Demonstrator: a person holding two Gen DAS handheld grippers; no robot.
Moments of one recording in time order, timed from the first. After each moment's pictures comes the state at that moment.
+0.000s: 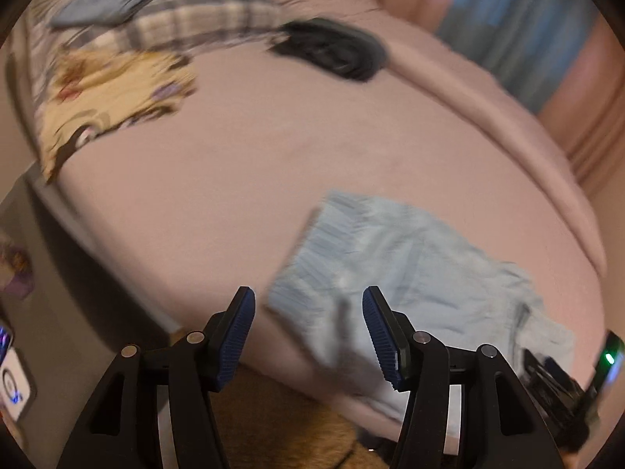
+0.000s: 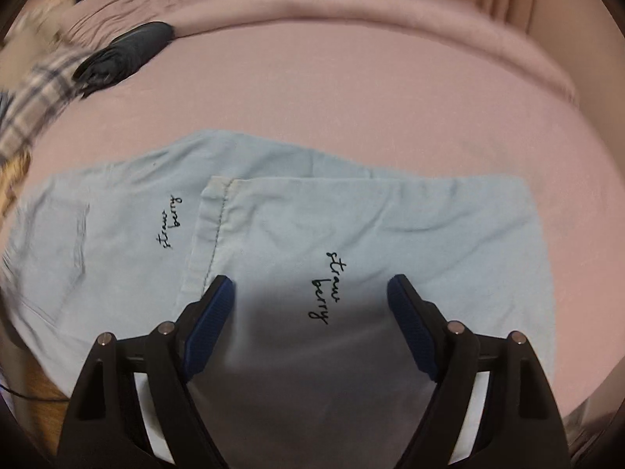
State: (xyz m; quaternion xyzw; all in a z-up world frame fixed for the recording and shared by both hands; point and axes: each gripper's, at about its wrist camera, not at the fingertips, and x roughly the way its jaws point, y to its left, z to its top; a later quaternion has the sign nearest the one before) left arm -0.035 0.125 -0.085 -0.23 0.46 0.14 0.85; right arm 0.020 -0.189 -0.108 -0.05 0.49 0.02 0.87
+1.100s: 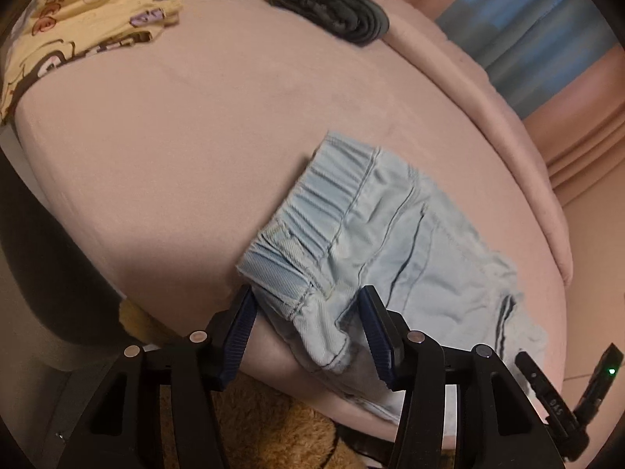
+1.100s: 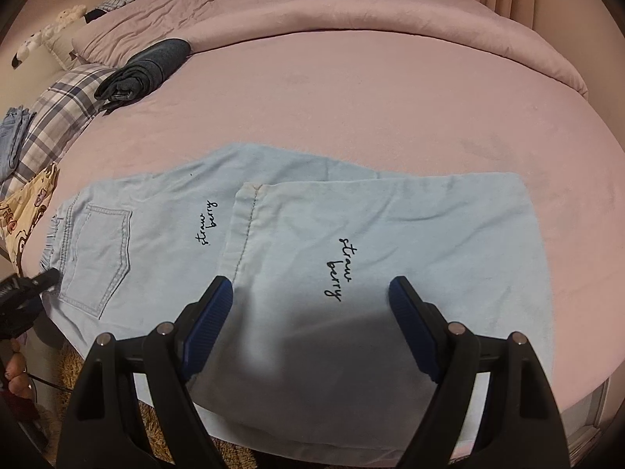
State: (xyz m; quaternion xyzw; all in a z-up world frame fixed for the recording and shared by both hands) left arm -0.023 0.126 -0.121 -0.30 0.48 0.07 0.82; right arm 0.012 -0.203 -0.089 0.02 0.50 0.06 0.86
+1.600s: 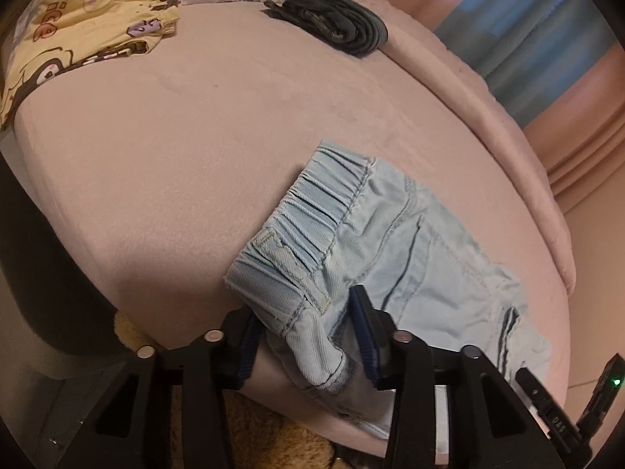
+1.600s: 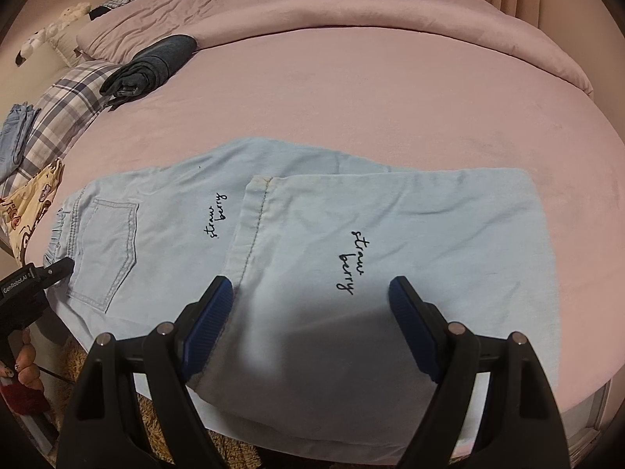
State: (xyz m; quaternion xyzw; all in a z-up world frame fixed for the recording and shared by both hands) left arm -0.024 0.120 -0.116 -0.30 0.45 0.08 0.83; right arm 0.009 -0.201 -0.090 0.02 0.51 0.07 0.86
